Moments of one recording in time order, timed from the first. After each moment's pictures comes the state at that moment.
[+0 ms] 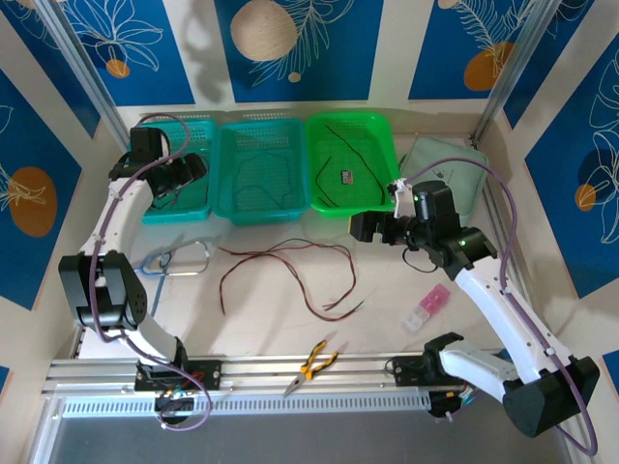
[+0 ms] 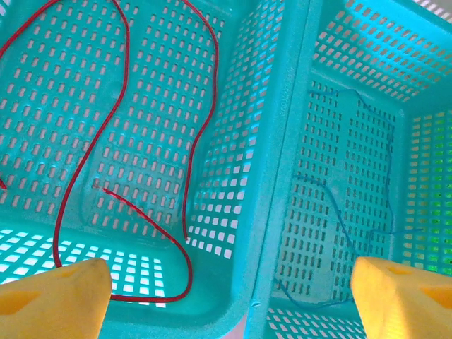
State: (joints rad) left arm 0.05 1.62 1.44 -0.67 0.13 -0.42; right arm 0.37 1.00 1.00 -0.68 -0.33 0.41
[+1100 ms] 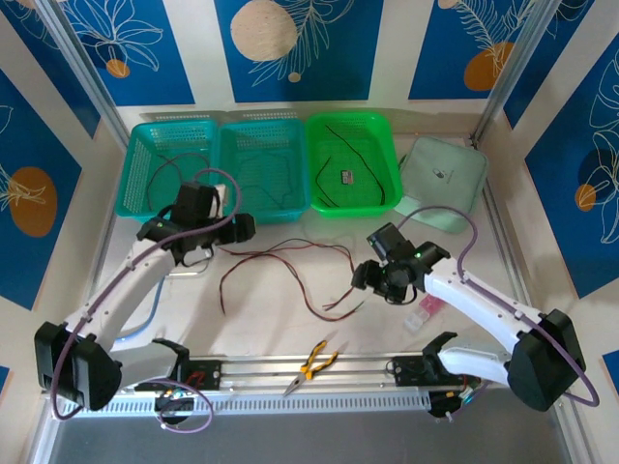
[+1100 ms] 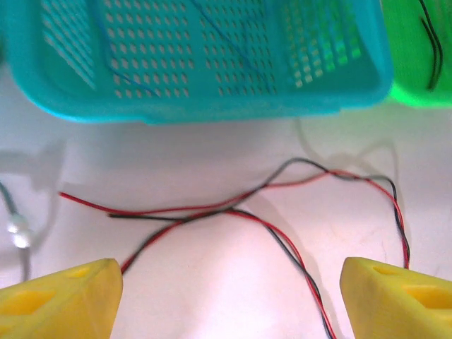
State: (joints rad) left arm -0.39 1.19 1.00 -0.69 0.13 -0.44; right arm 0.61 1.13 0.74 -0.87 -0.12 0.93
